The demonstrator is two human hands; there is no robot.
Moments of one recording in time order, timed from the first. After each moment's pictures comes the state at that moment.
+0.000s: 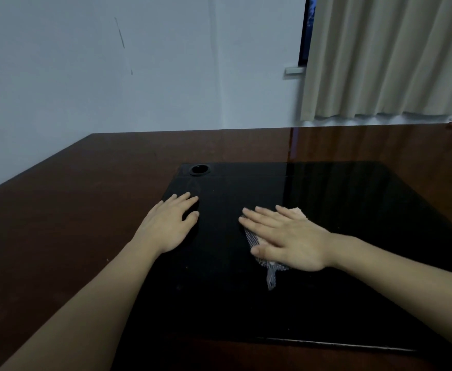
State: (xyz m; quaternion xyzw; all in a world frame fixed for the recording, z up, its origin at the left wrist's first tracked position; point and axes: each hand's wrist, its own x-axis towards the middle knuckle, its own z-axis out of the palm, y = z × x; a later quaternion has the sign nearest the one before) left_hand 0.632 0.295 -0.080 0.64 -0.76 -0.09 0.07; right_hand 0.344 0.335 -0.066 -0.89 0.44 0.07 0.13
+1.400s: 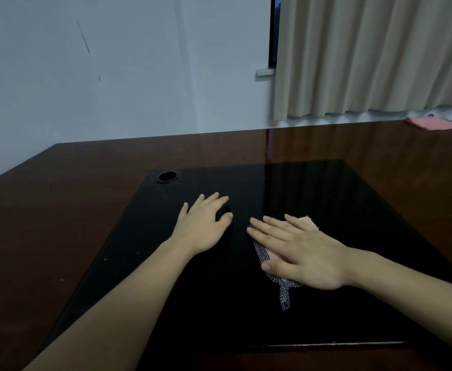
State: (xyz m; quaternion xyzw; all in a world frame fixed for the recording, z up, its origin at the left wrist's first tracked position) left_hand 0.502 0.292 -0.079 0.59 -0.79 -0.15 0.12; right_hand 0.270 0.374 -0.067 -0.87 0.48 0.06 0.12
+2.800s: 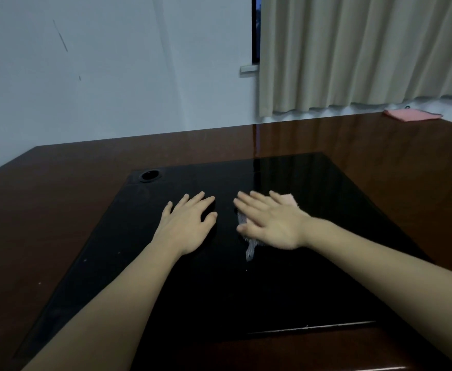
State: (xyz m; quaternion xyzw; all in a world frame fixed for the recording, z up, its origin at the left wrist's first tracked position) left_hand 0.496 0.297 -0.083 0.60 -0.79 -0.09 0.07; right_hand 0.275 0.328 -0.068 -0.83 0.55 0.05 0.09
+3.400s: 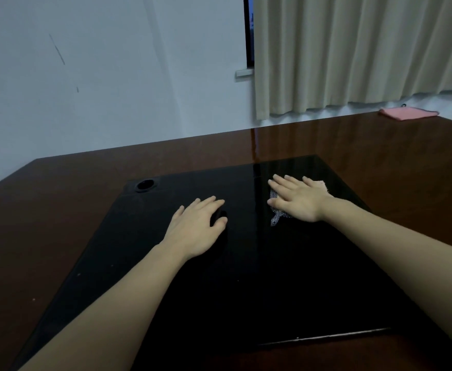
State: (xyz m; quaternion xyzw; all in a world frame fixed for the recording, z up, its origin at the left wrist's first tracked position) left_hand 0.466 0.299 -0.069 0.56 -0.82 -0.10 0.08; right_hand 0.193 0.279 -0.069 -0.75 0.65 0.05 0.08
